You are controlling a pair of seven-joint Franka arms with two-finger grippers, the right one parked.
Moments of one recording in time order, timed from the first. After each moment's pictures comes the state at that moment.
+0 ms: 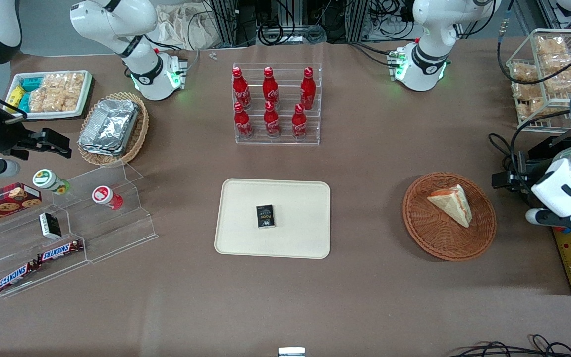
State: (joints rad) arm 0.12 0.31 -0.17 -1.43 0.09 1.60 -0.01
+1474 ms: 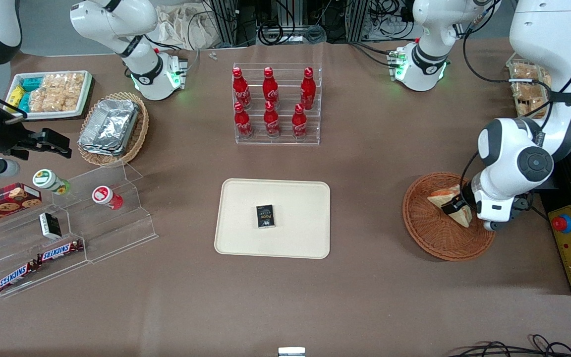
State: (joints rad) arm 0.12 0.30 -0.14 -2.12 0.09 2.36 -0.70
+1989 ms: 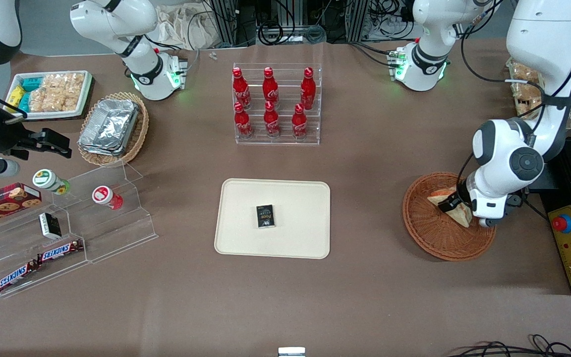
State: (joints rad) arm 0.12 0.34 -0.14 -2.15 0.09 2.42 -0.74
